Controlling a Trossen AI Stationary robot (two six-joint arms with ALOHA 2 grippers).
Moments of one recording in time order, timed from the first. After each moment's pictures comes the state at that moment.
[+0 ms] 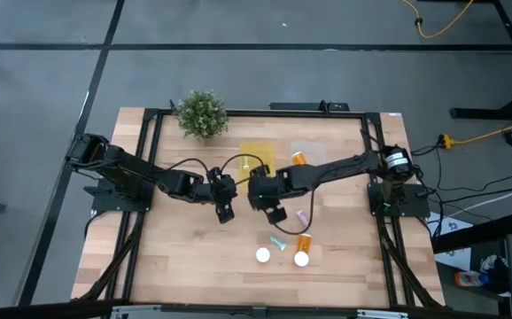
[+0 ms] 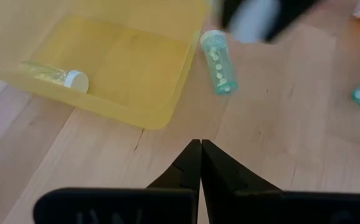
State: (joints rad) left arm -0.17 1.47 0.77 -0.17 -0.35 -0.44; right arm 0.10 1.94 1.50 -0.65 0.19 -0.33
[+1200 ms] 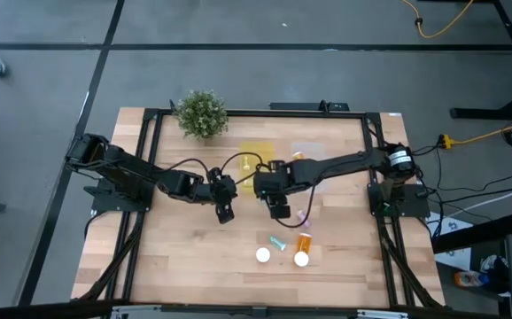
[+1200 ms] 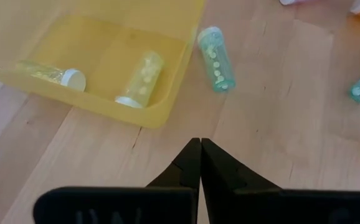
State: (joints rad) left arm -0.17 1.47 0.77 -0.17 -0.35 -0.44; right arm 0.09 1.90 1.50 -0.88 0.17 -0.02
